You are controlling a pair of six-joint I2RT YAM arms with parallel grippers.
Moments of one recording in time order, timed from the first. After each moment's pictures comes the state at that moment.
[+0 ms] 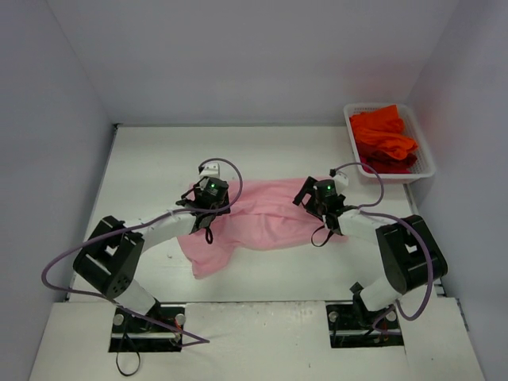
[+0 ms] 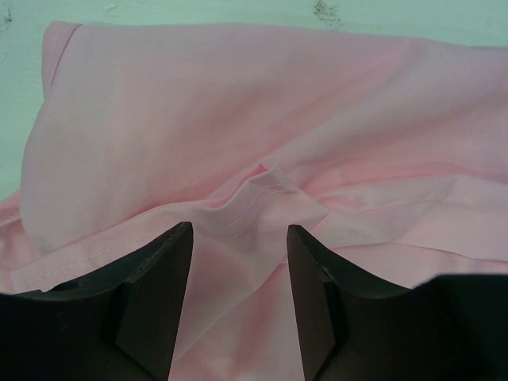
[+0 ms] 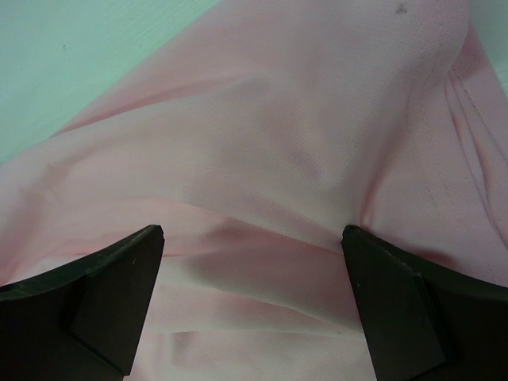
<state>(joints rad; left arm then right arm) -0.61 1.55 0.87 -0.09 -0.41 -0.55 0.36 1.54 0.61 0.20 0.20 0.77</state>
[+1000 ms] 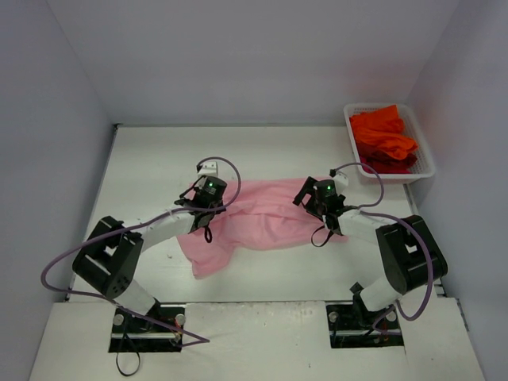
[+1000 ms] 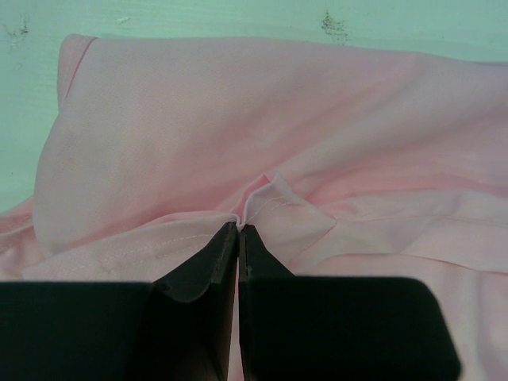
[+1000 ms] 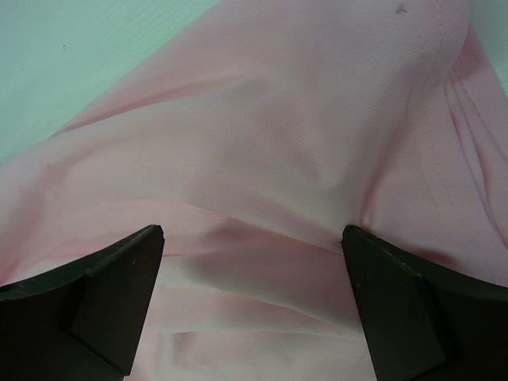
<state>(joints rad) -0.59 1.57 0.87 -0.07 -0.42 -0.54 0.36 1.54 0.61 0.20 0.20 0.77</state>
